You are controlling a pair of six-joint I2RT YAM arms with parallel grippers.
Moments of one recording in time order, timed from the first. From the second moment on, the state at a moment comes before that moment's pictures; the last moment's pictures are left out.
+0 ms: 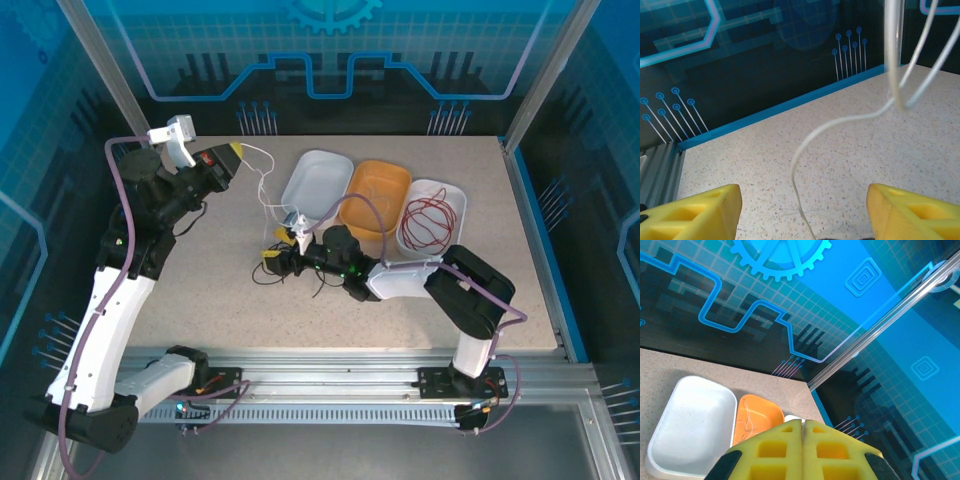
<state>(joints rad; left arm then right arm) -0.19 1.02 1.30 -0.34 0.32 -0.69 0.90 1.80 0.90 0.79 -0.25 0.16</state>
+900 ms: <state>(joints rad) -0.10 1.05 1.41 -0.45 0.19 -0.59 0.91 1.76 0.75 0.76 -0.16 0.22</state>
